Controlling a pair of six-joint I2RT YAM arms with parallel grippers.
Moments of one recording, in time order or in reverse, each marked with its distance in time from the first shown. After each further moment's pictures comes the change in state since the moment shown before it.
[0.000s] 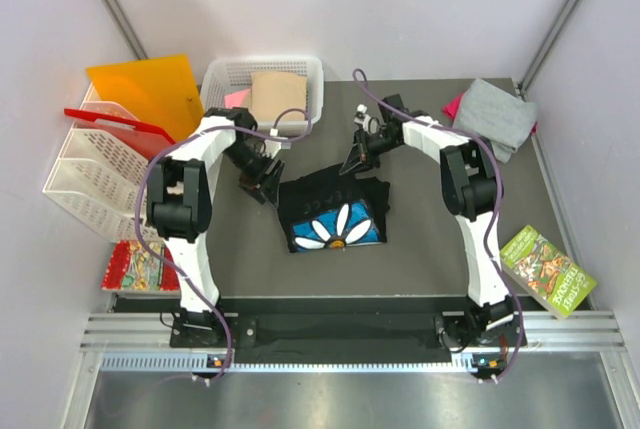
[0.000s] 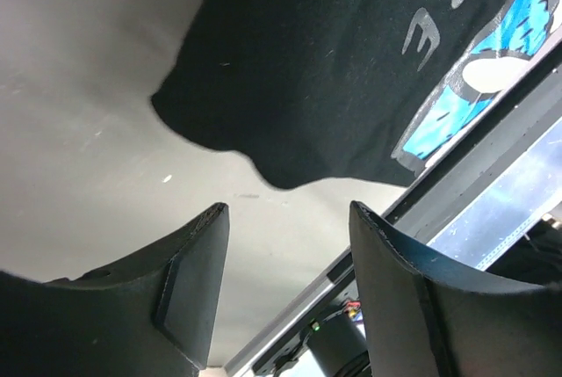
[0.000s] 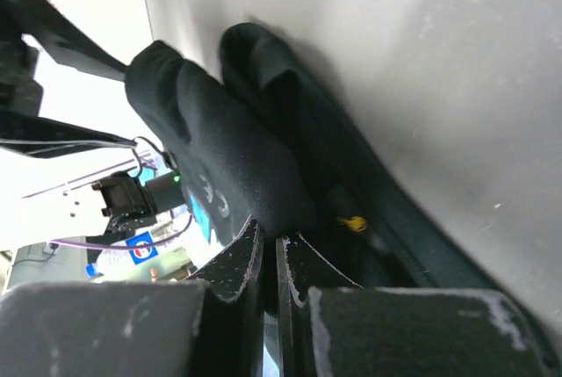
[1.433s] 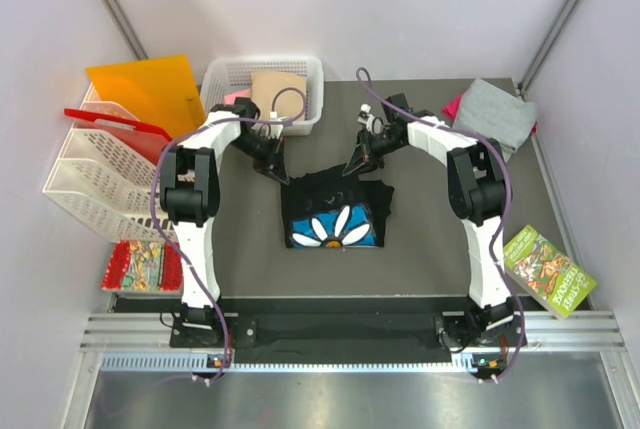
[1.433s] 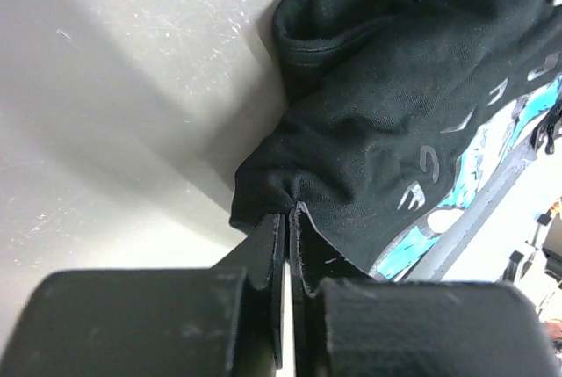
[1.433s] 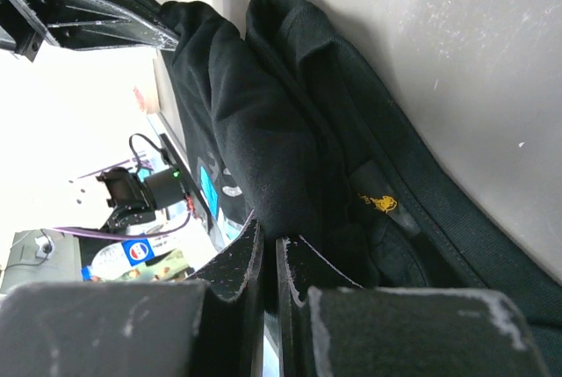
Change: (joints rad) left arm 0.019 0.188 0.147 0.227 0.193 -0.213; right arm 0.000 -0.098 -0.079 -0.005 0.033 -0.003
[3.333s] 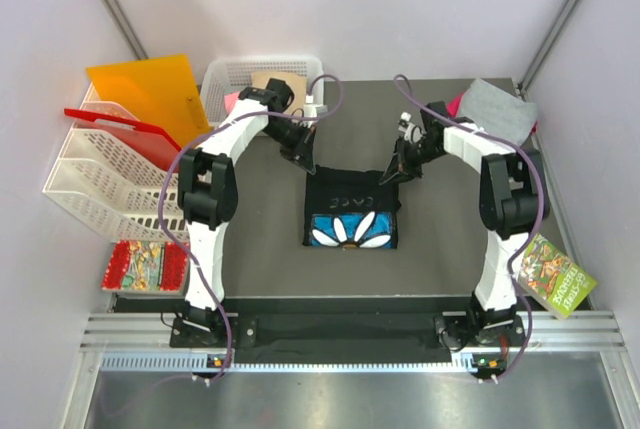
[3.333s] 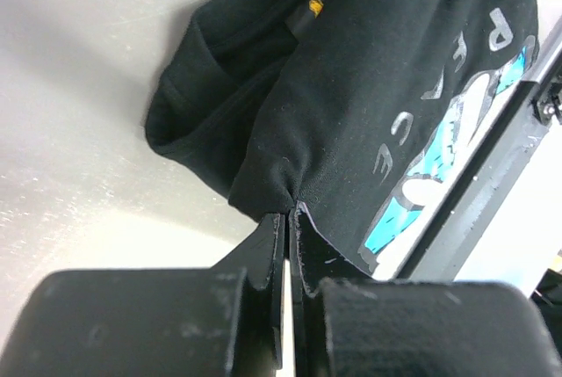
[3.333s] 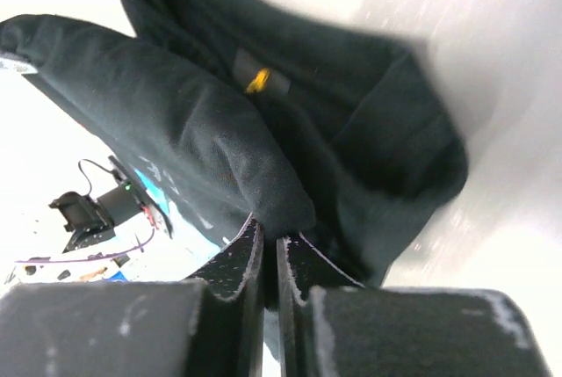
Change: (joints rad) left arm -0.178 0.020 0.239 -0.112 -0.010 0.047; right arm -0.159 -0.247 -0.293 -0.074 0.178 -0.076
